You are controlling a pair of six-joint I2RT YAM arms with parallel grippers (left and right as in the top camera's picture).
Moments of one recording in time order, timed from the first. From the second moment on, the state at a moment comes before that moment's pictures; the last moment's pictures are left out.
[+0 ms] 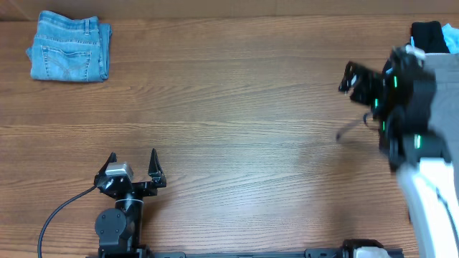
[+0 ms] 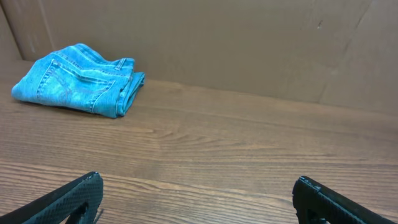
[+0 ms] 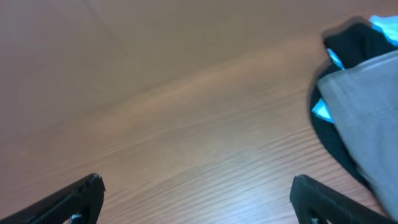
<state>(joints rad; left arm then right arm) 0.04 0.01 0.01 -0.08 0.00 -0.16 -0.02 1.26 1.17 -0.49 0.05 0.33</state>
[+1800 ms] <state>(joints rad) 0.04 0.01 0.01 -0.08 0.00 -0.16 -0.25 2.24 1.61 -0.54 0.63 -0.14</state>
